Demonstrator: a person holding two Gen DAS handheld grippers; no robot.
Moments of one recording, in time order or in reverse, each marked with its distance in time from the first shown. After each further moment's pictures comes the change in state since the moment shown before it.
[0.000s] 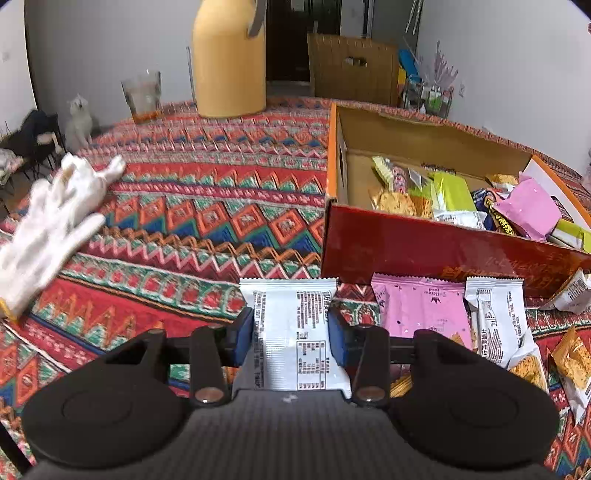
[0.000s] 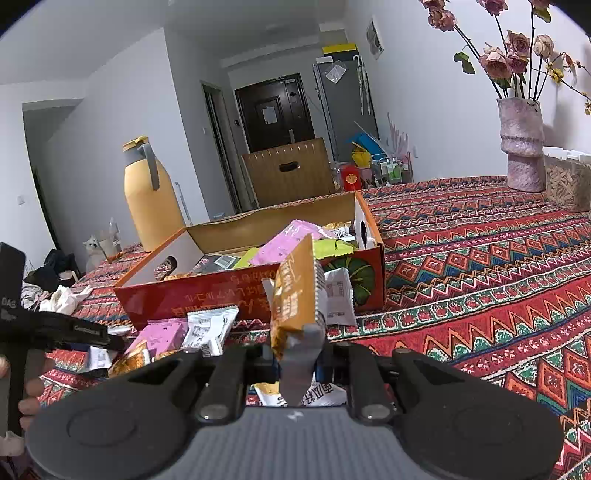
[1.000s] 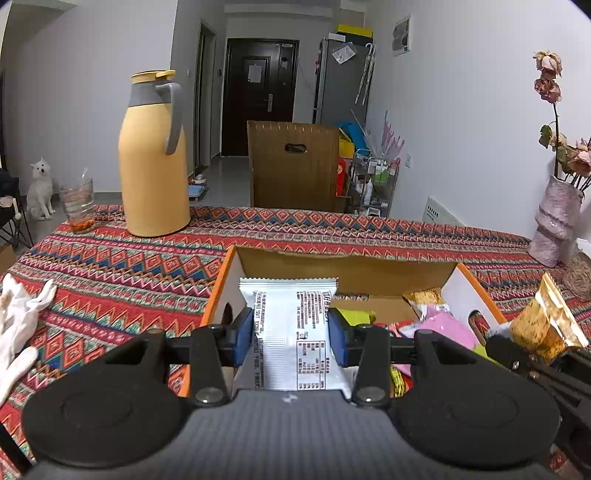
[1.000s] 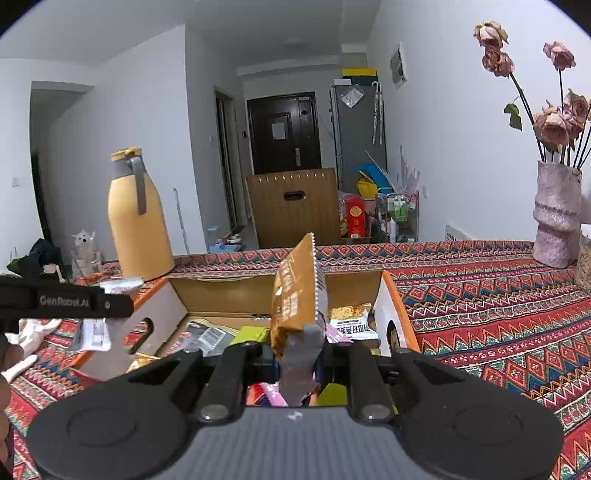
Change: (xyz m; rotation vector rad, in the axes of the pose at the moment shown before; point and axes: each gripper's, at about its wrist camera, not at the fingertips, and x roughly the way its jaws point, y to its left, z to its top) left arm -0.016 -0.079 0.091 0.028 -0.254 -0.148; right arm 0.088 0.029 0.088 -0.121 -0.059 -0.044
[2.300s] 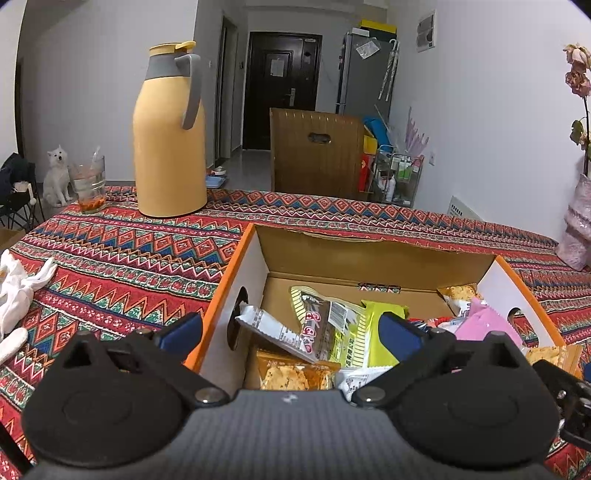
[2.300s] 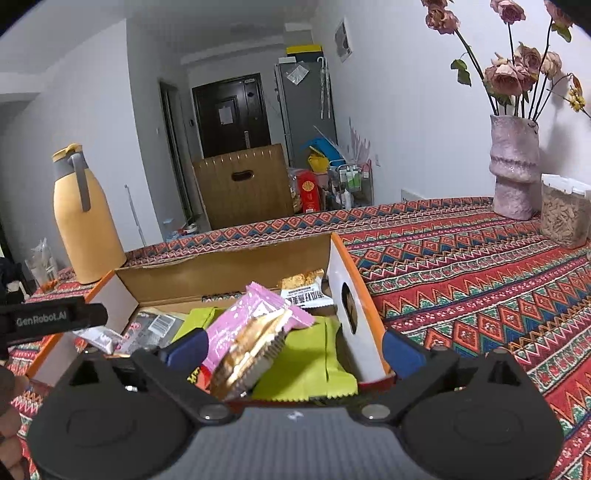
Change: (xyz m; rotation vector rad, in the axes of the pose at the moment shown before) left arm 0.035 0.009 -0.017 -0.037 0.025 0.066; right arm 0.015 -0.022 -0.015 0.114 0.067 -0.134
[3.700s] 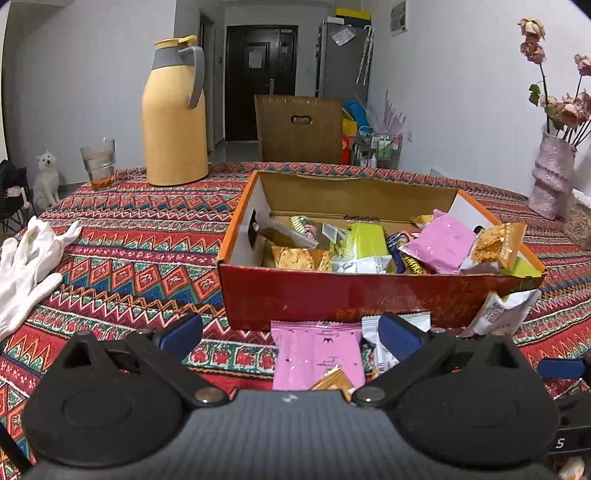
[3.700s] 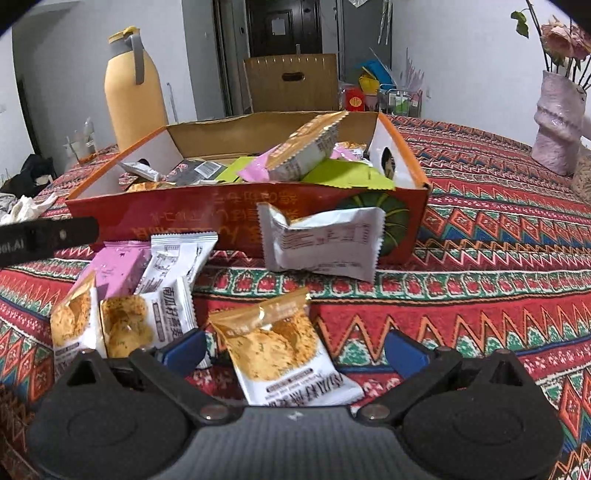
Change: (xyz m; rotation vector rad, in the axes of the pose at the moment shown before) left arm -0.076 0.022 -0.070 0.063 0.037 -0.047; right arm -0.030 0.016 -0.072 -0.172 0.308 0.085
